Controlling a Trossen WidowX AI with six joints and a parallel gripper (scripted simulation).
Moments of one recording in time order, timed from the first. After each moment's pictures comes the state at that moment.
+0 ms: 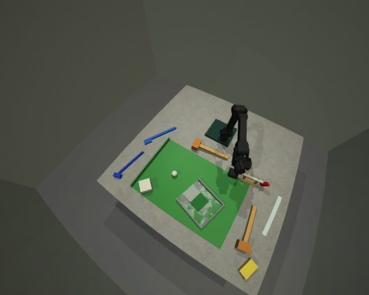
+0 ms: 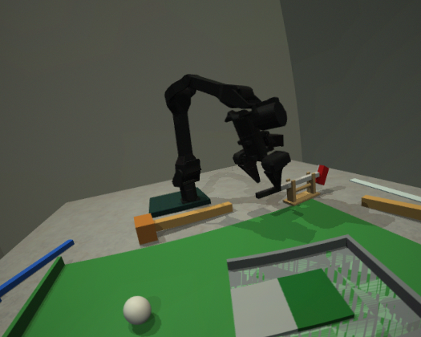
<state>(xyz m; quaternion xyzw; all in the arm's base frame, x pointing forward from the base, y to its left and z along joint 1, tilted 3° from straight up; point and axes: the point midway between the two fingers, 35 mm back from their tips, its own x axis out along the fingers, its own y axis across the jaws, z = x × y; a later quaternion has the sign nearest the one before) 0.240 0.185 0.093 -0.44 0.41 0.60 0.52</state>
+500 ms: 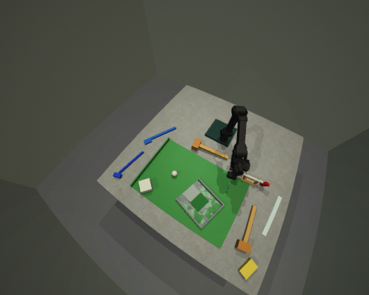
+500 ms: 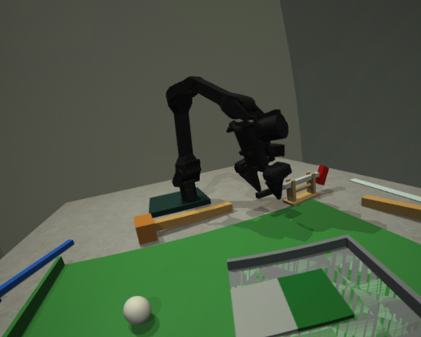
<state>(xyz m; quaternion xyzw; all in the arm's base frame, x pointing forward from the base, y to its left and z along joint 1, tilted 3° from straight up) 0.239 0.186 0.066 -0.44 0.41 0.60 0.52</state>
